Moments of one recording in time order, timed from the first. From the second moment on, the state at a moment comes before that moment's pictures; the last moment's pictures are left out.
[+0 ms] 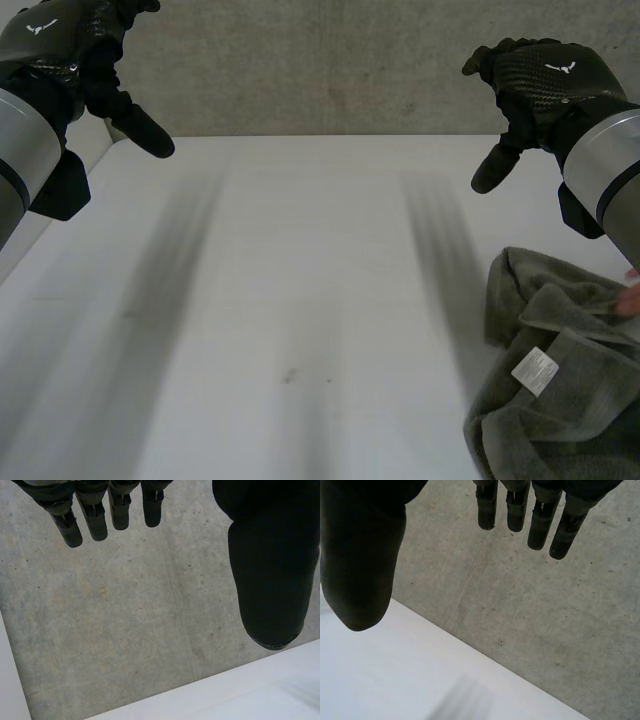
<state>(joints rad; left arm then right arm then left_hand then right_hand) 4.29 -1.58 -1.31 2.99 -1.68 3.08 2.01 -1.44 1.27 0.19 1.59 3.00 0.17 0.16 0.17 0.17 0.03 0.22 0.25 0.24 0.26 0.06</state>
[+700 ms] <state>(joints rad) 4.29 -1.59 -1.31 2.99 -1.67 3.08 1.95 -1.43 1.25 0.29 1.60 2.72 0.17 0.16 0.17 0.17 0.03 0.22 0.25 0.24 0.26 0.06</state>
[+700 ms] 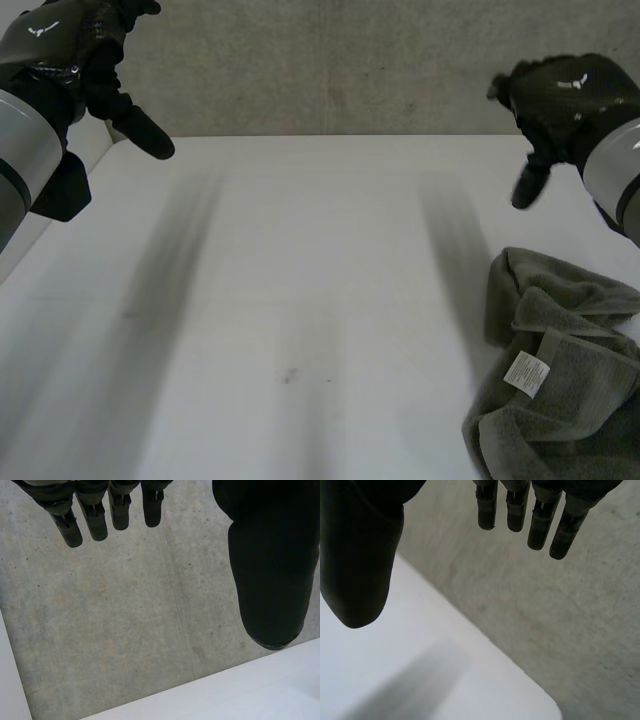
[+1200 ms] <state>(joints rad) 4.28 -1.65 -1.34 2.99 -1.67 3.08 1.66 -1.24 1.49 0.42 1.54 2.52 0.17 0.16 0.17 0.17 0.03 0.22 0.25 0.24 0.26 0.06</state>
